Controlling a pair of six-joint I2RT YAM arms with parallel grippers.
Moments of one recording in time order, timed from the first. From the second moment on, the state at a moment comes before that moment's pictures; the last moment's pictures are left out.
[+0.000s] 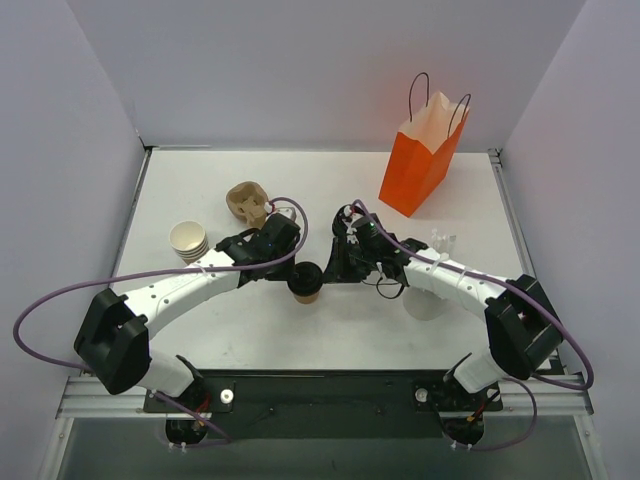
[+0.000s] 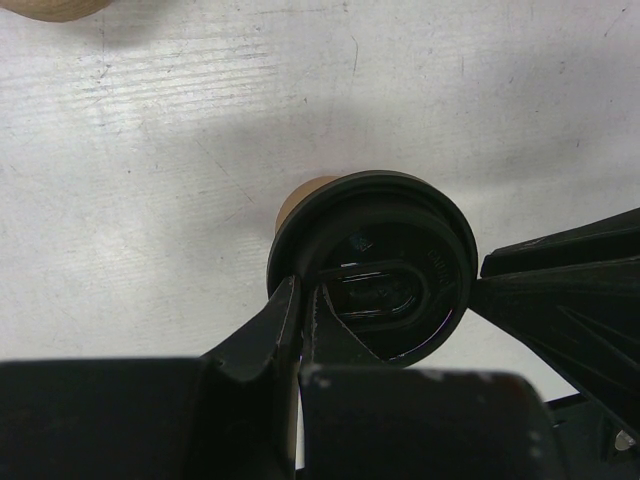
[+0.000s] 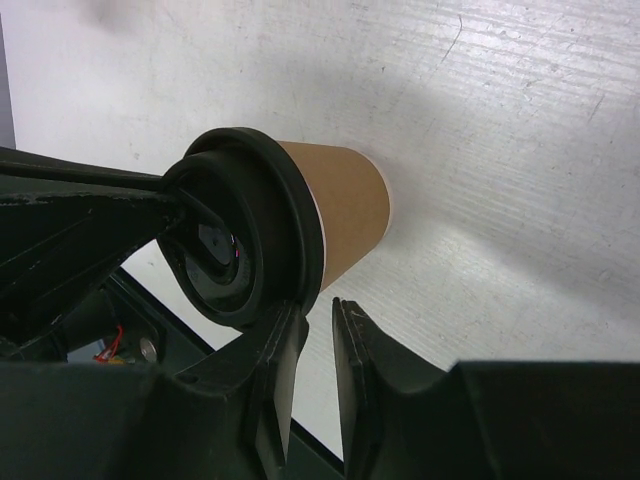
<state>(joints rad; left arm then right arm) -0.76 1.45 1.05 -0.58 -0.18 -0.66 0.67 1.50 0.92 -0.25 -0.27 0.62</state>
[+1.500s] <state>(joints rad) -0.78 1.42 1.10 -0.71 -0.06 -0.65 0.70 1.38 0.94 -0.35 -0.15 0.63</state>
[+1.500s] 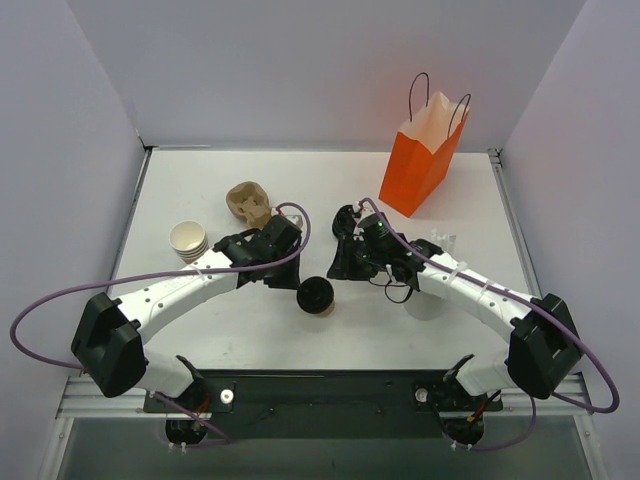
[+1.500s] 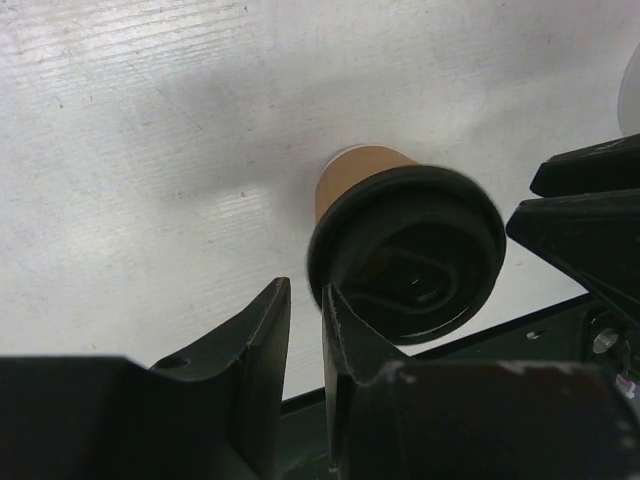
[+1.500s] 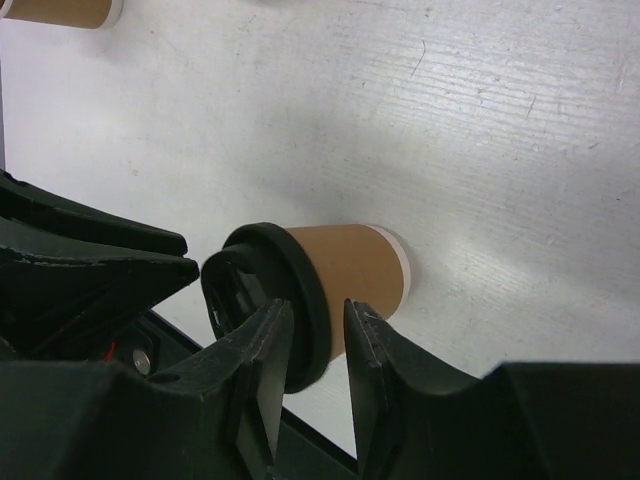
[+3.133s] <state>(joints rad) -0.70 1.11 0.86 -0.48 0.01 -0.60 0.71 1.32 0.96 -0.45 -0.07 0.56</state>
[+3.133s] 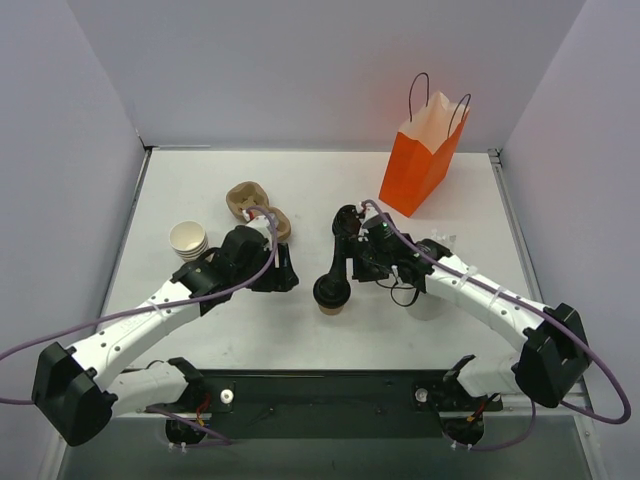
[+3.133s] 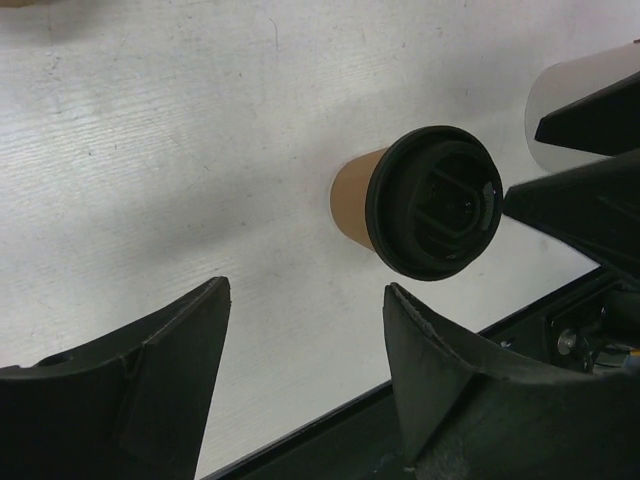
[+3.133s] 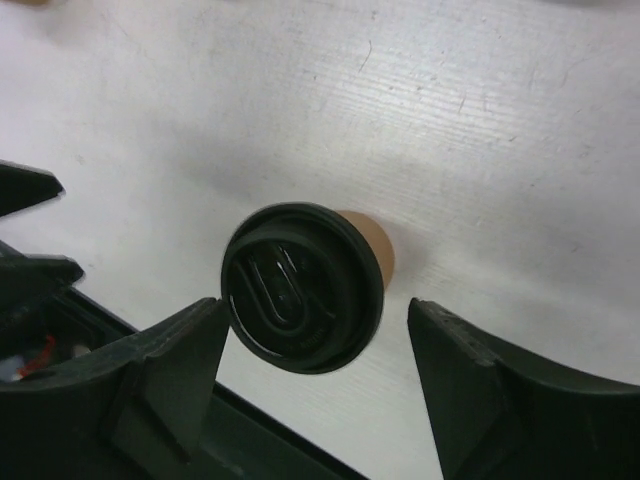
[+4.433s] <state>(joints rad) -0.74 0.64 0.76 -0.65 -0.27 -0.47 0.97 1.54 1.12 -0.60 0.28 0.33</state>
